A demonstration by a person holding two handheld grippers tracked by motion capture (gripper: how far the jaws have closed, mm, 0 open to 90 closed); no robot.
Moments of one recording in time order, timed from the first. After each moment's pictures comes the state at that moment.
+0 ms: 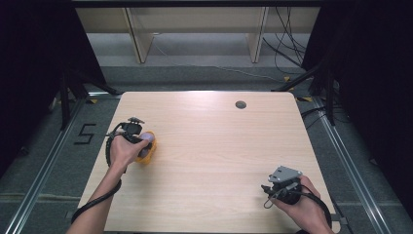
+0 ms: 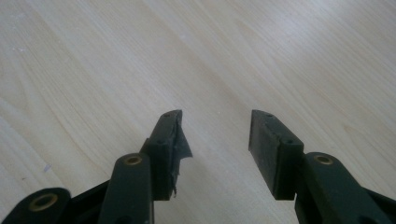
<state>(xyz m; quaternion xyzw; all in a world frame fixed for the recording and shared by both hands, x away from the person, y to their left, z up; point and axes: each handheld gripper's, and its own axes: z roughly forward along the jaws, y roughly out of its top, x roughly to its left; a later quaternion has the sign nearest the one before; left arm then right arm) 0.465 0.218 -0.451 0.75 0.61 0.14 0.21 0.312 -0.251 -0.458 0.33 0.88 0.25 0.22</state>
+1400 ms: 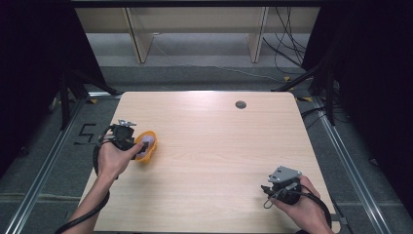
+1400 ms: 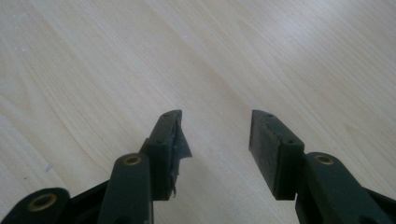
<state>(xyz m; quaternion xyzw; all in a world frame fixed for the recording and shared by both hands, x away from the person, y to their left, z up) 0.416 0.228 -0.417 0.76 0.55 0.20 0.28 0.311 -0.250 -0.459 0.34 0.88 0.26 0.21</state>
